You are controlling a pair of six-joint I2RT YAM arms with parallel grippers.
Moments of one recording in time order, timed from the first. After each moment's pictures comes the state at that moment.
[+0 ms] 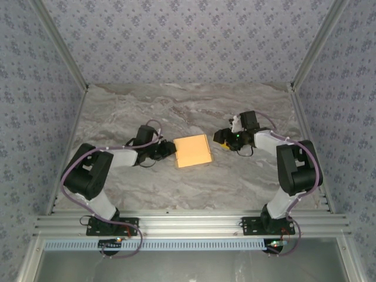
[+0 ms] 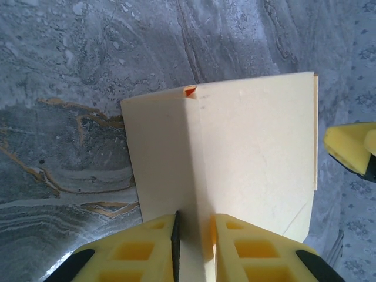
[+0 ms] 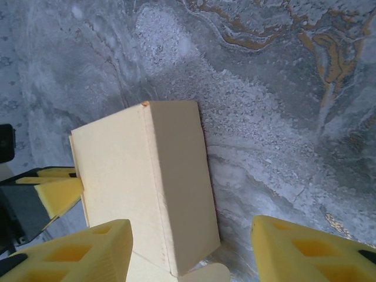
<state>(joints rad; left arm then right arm) -0.44 1.68 0.68 0.24 0.53 -0.82 0.21 1.69 0.92 -0.22 -0.66 0.53</state>
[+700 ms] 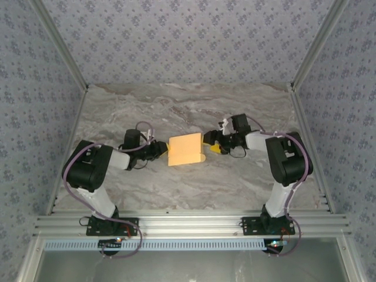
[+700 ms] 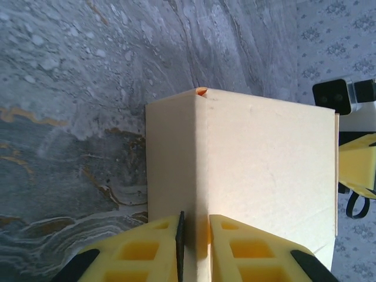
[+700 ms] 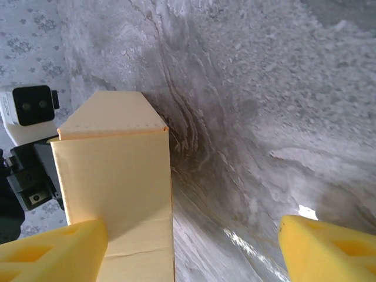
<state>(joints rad) -0.29 1.75 0.56 0.57 0.72 -0.86 0.29 1.83 0.92 -0.02 -0.83 0.63</state>
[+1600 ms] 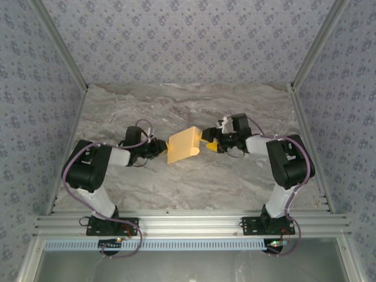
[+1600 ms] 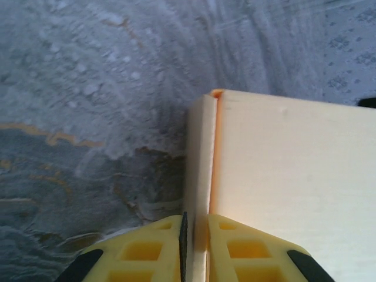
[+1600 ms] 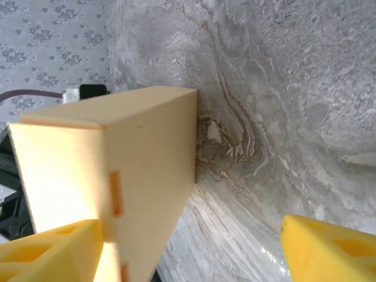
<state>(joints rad) -0.30 1.75 0.62 0.40 0.65 -0.82 0.29 1.76 0.84 0.17 -0.88 0.79</state>
